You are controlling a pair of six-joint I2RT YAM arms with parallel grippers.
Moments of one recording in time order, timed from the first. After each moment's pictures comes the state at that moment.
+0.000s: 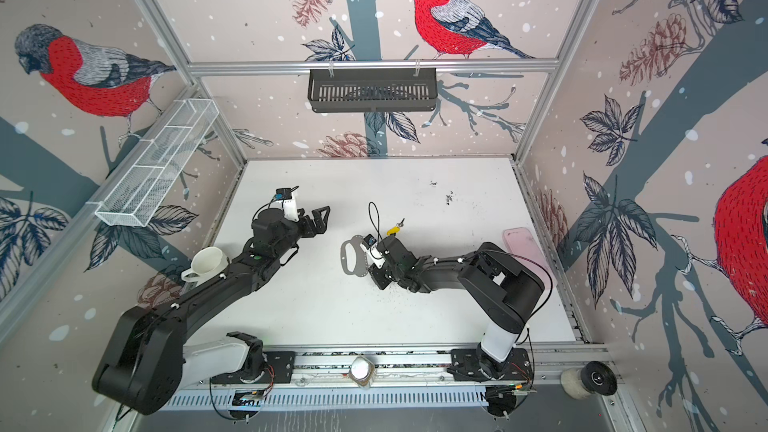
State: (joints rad) left arm -0.32 1.22 0.58 0.33 0.08 -0.39; right arm 0.88 1.72 0.72 0.20 -0.13 0.07
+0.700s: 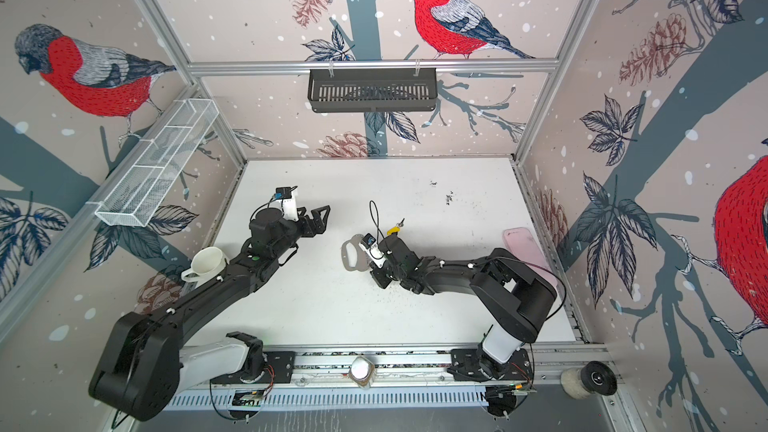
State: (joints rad) left arm -0.32 1.19 0.58 0.31 0.11 -0.38; right arm 0.89 1.61 0.70 0.20 -0.09 -0.02
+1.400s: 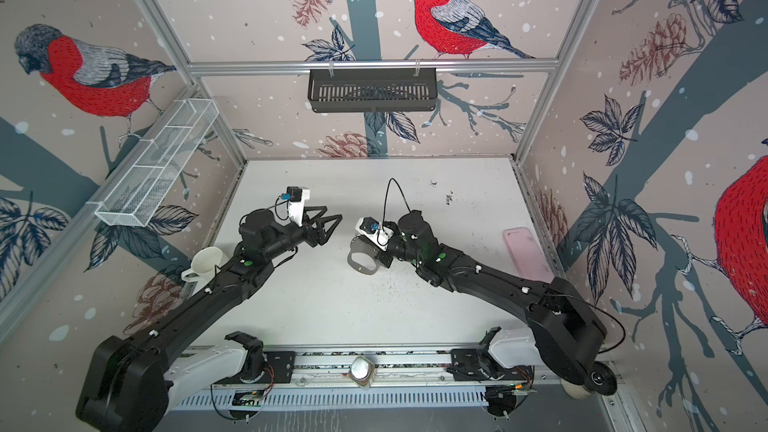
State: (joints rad) left arm -0.36 1.06 0.59 0.32 0.54 -0.28; right arm 0.80 1.31 0.77 0.20 -0.36 -0.34
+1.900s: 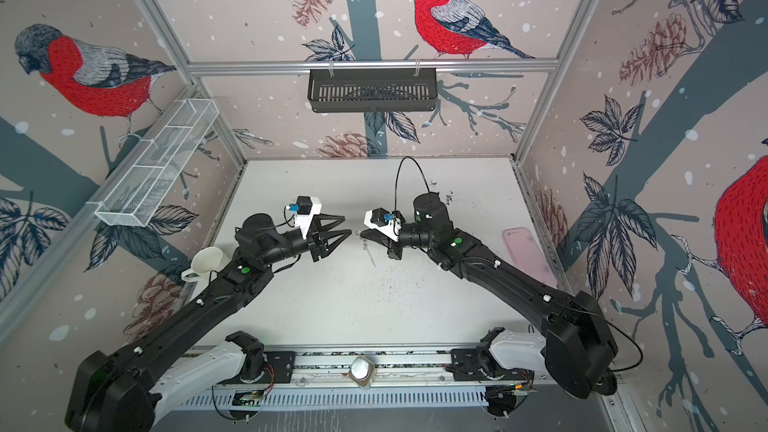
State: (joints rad) left arm -0.46 0.99 0.62 0.31 0.72 -0.12; right arm 0.69 1.27 0.91 0.01 -0.74 -0.44
